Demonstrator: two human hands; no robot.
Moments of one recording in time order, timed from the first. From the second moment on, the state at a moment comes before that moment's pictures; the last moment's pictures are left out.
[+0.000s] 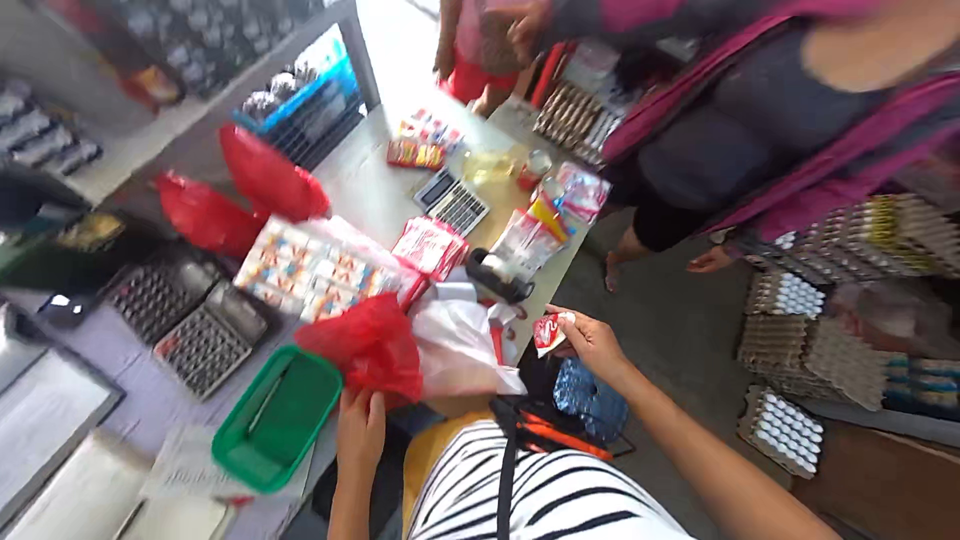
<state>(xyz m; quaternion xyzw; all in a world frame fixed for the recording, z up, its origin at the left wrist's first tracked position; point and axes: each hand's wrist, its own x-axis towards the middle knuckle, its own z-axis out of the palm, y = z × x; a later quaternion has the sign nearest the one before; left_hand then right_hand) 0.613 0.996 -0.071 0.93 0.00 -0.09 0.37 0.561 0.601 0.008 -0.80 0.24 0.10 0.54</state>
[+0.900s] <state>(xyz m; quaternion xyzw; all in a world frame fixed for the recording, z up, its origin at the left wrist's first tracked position) 0.609 0.991 -0.023 0.94 -0.04 -0.17 0.30 0.534 0.562 0.033 -0.90 0.01 0.18 0.39</state>
